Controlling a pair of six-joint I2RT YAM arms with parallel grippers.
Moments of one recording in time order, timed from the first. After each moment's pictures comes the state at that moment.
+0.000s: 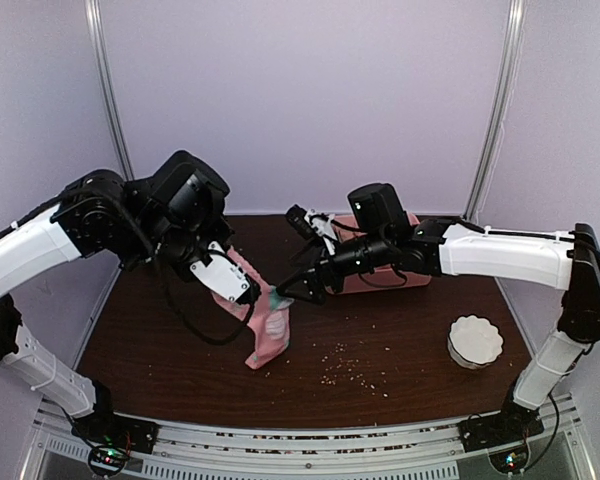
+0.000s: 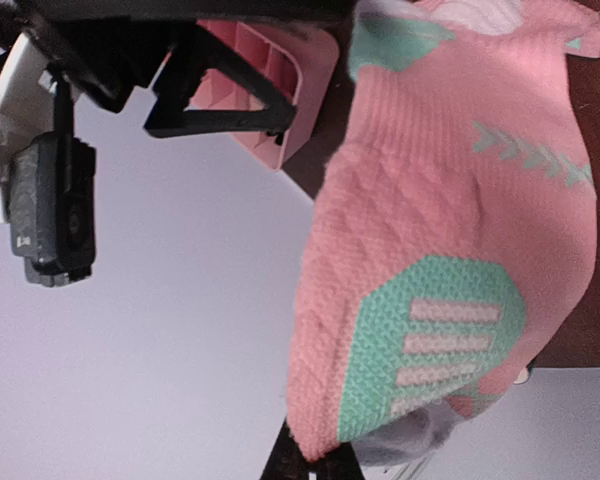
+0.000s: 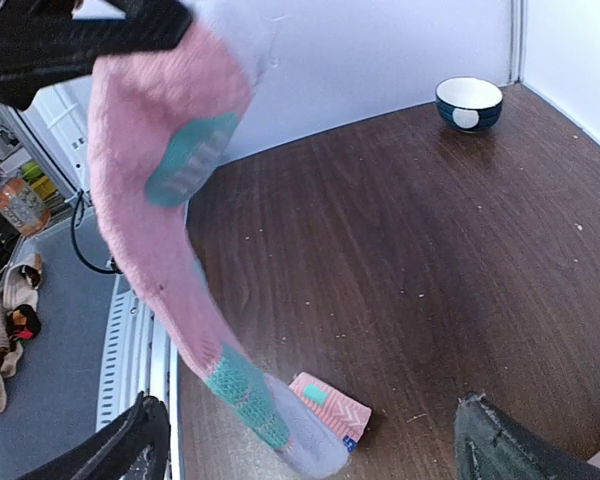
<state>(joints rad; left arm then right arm) -1.16 1.40 1.61 -1.08 -0.60 1.55 0.87 1.66 1.30 -0.12 -0.57 -0.03</state>
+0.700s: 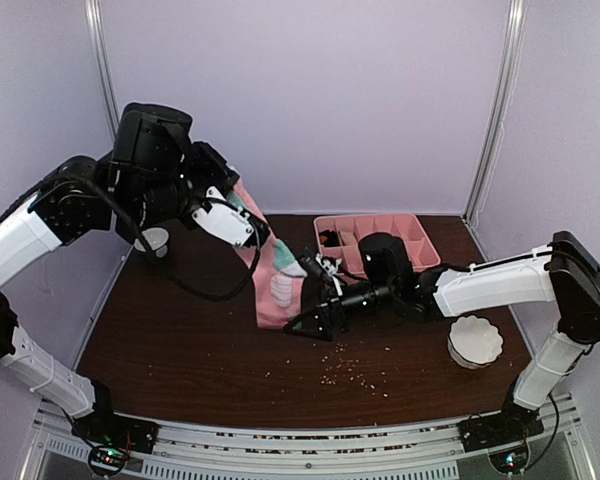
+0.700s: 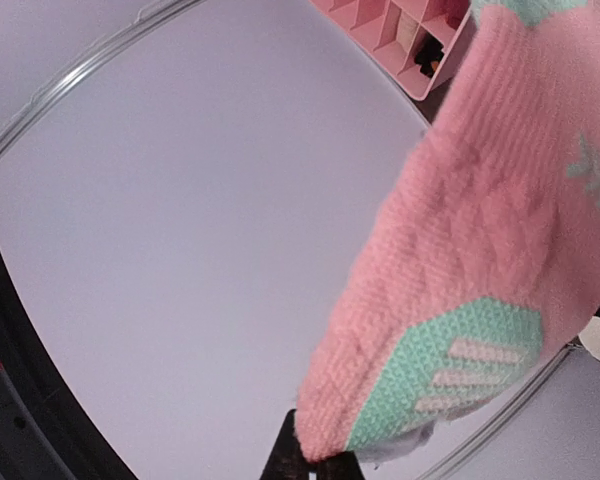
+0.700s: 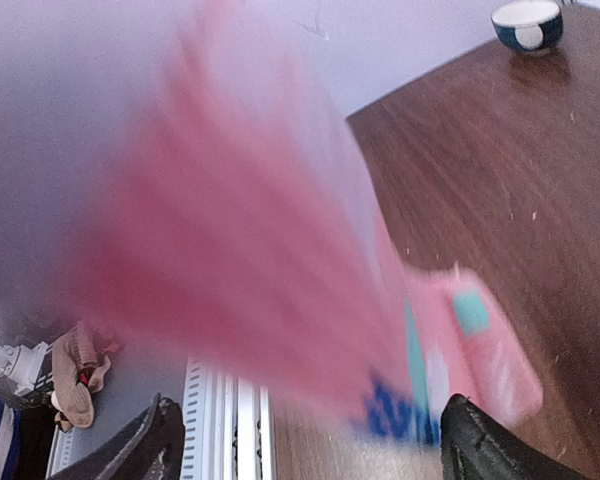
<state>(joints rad) -1.12 1.37 1.68 -0.72 -0.67 1.83 0.89 1.66 0.94 0.35 -0.75 0.31</state>
